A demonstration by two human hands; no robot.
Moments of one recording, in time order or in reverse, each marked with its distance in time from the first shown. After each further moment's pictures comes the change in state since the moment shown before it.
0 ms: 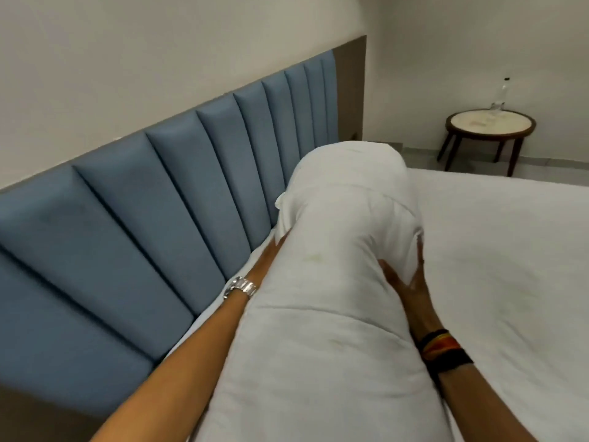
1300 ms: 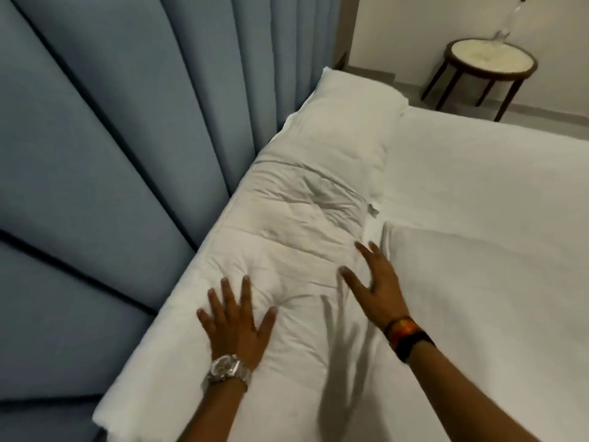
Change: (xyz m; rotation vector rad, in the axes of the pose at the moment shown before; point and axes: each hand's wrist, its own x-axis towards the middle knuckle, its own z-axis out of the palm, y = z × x) left_hand 0.104 -0.321 -0.042 0.845 0.150 -0.133; right_hand 0.107 0.222 0.182 -0.711 -0.104 0.135
